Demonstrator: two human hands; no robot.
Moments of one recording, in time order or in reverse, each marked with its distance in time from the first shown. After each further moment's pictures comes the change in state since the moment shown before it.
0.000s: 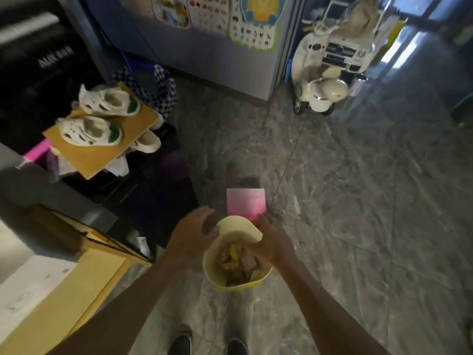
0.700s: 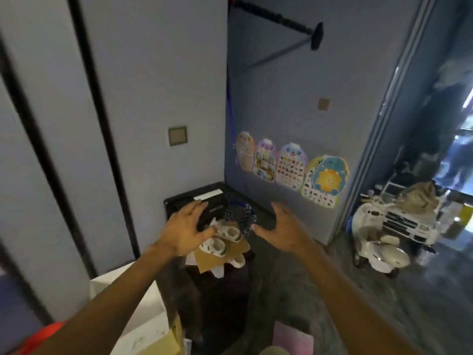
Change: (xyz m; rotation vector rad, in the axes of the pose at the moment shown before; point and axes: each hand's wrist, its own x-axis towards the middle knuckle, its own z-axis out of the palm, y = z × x) left_hand -0.156 0.101 -0.429 0.301 0.514 0.003; right_hand -0.074 -0.347 -0.325 -0.059 0.217 -0.589
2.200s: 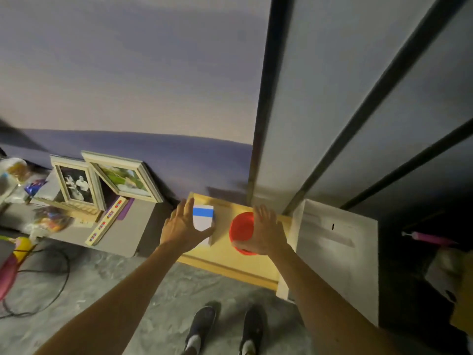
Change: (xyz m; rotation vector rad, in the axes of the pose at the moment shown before) left_hand -0.369 -0.506 0.079 -0.015 -0.082 -1.351; right_hand 0.027 -0.401 0.635 -0.291 -0.915 -0.633
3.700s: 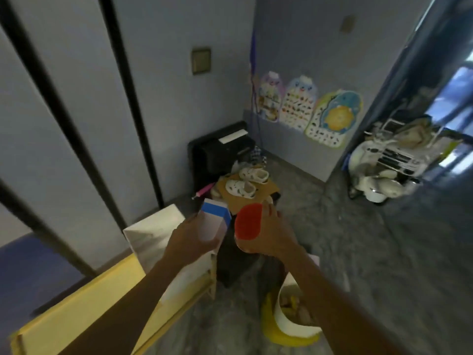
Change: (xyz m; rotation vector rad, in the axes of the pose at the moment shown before) left_hand -0.266 0.317 0.008 -0.041 -0.301 0.986; right_hand -0.474 0.145 -0.061 0.356 0.630 0.851
